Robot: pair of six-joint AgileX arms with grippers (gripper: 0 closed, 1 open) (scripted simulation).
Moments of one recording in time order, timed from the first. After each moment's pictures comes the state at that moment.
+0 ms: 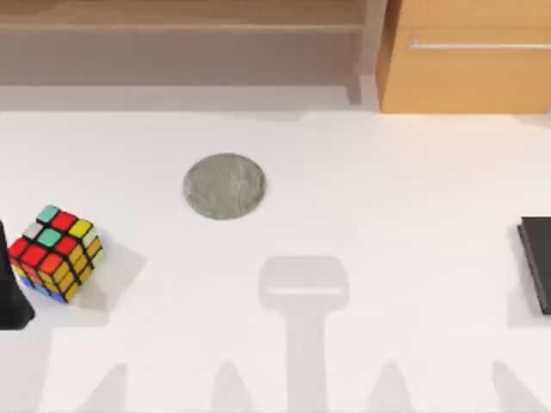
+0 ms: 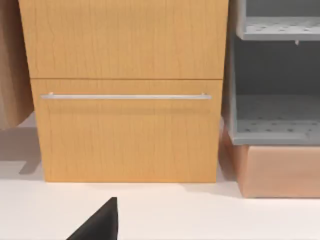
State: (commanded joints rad) left arm 0.00 0.00 0.00 0.00 0.00 0.00; right arm 0.00 0.00 0.00 0.00 0.00 0.00
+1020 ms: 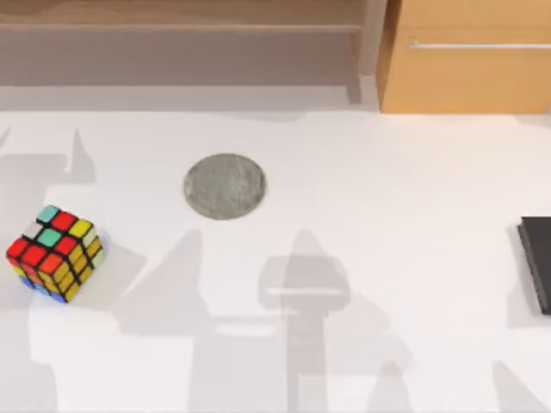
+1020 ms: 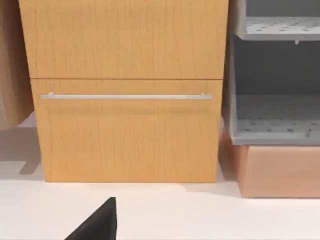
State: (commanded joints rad) left arm 0.22 1.10 0.63 0.49 0.25 0.00; right arm 0.00 0.00 0.00 0.00 0.00 0.00
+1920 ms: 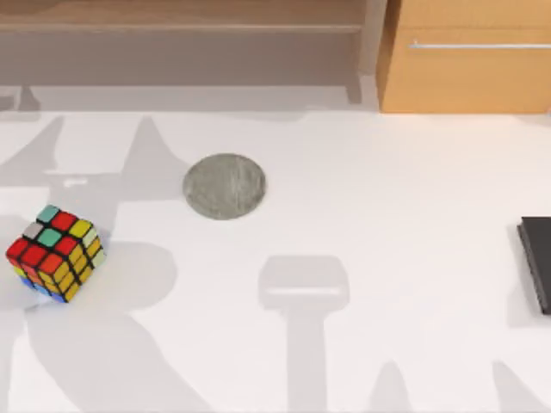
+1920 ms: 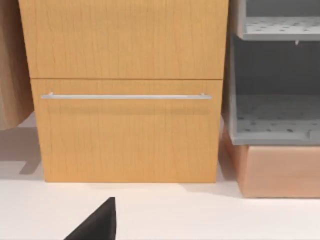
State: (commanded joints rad) left arm 0.37 1.90 1.07 0.83 0.42 0.00; right arm 0.00 0.00 0.00 0.00 0.00 0.00
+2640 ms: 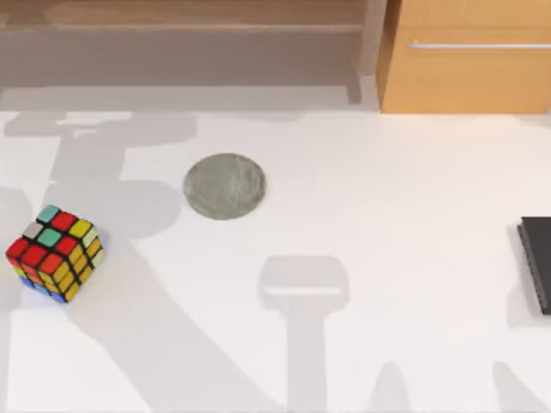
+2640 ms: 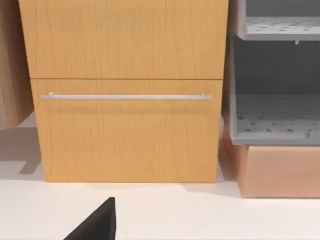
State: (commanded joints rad) left arm 0.31 2.11 1.39 0.72 0.36 0.00; right arm 0.00 0.00 0.00 0.00 0.00 0.00
